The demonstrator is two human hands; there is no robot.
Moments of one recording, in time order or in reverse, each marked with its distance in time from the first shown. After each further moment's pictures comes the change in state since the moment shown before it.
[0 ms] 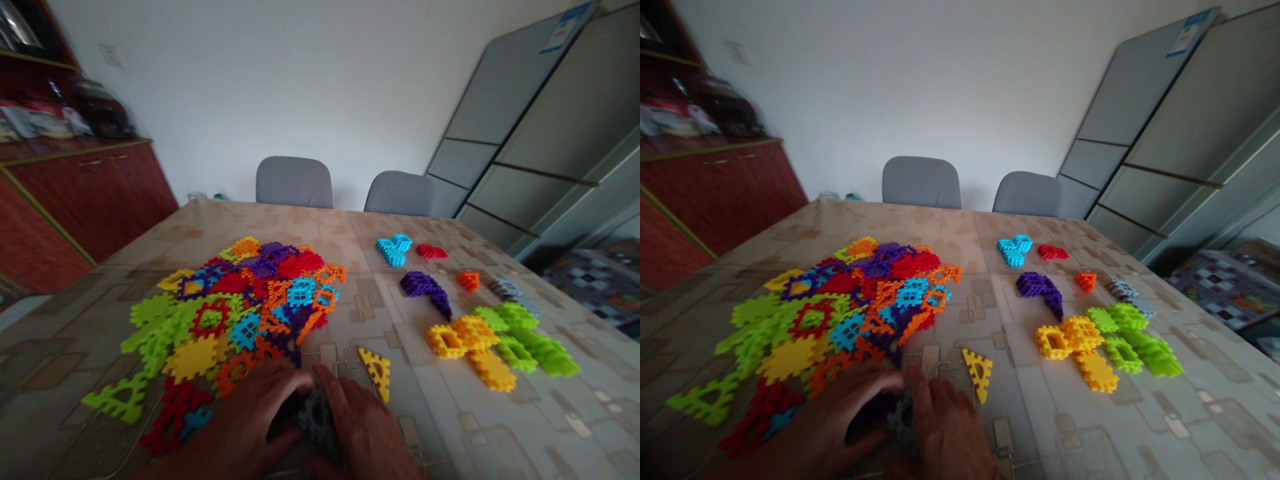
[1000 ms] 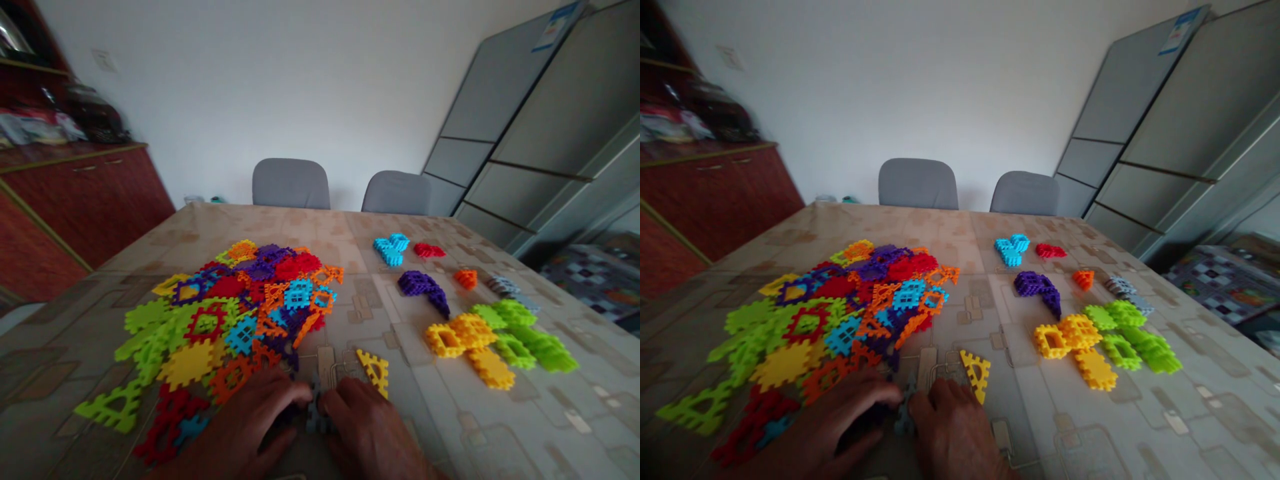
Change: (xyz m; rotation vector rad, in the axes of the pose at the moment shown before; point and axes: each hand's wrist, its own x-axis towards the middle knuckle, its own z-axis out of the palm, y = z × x) left_hand -0.002 0.005 -0.007 0.094 -0.005 0.073; right_hand -0.004 0.009 -0.003 -0.290 0.093 -0.090
